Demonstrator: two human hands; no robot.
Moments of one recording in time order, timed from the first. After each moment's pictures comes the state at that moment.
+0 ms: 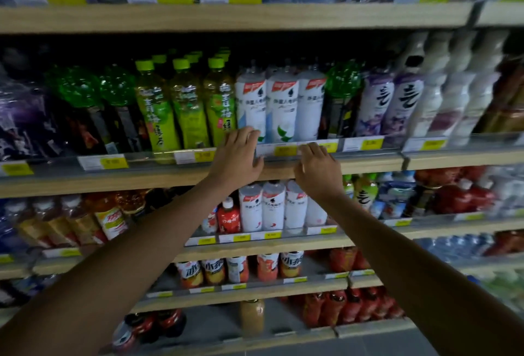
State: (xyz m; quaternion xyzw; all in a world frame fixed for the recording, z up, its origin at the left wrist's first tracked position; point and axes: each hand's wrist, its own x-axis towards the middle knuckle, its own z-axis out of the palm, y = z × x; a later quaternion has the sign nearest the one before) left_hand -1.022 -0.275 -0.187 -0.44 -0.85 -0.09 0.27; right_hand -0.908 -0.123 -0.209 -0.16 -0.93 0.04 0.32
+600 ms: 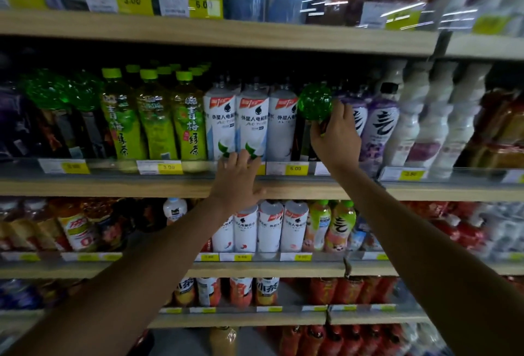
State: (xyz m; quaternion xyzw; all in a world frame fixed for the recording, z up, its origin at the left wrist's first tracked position) left_hand -0.989 -0.194 -0.208 -0.39 -0.89 -0.03 0.25; right_hand -0.905 -0.006 -0.132 -0.18 -0.85 0.10 0.48
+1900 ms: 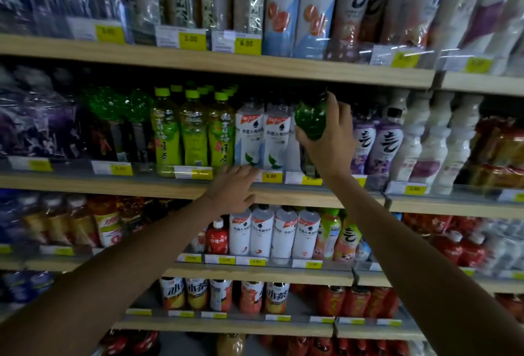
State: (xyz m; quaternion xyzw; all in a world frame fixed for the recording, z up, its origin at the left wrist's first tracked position) left_hand -0.997 -0.258 -0.193 -0.45 -0.86 0.05 0.23; right_hand -0.876 -0.086 -0.095 -0.11 -0.82 0.12 0.55
